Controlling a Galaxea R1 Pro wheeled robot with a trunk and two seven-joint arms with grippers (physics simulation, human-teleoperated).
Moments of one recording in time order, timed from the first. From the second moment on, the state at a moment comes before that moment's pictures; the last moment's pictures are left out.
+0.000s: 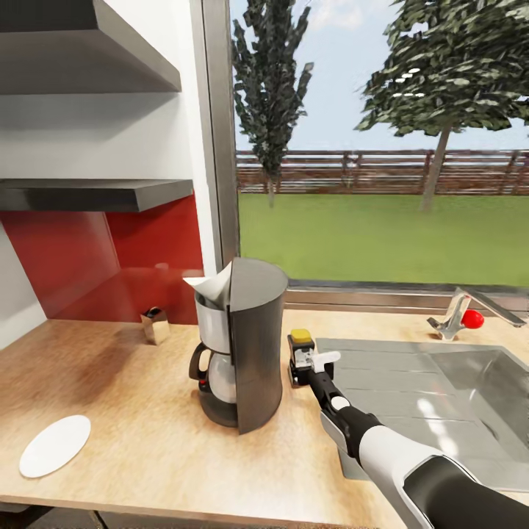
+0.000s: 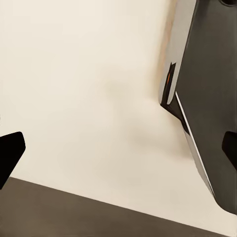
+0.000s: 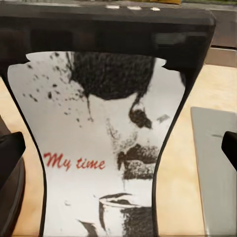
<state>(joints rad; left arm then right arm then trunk) 0.01 0.15 0.01 0.02 0.10 0.00 0.03 -0.86 0.11 0.44 -0.13 -0.27 -0.43 -0.05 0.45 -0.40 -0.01</state>
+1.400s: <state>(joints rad) 0.01 0.15 0.00 0.02 0.10 0.00 0.03 -0.86 0.11 0.44 -0.13 -0.27 -0.43 -0.05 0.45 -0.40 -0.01</state>
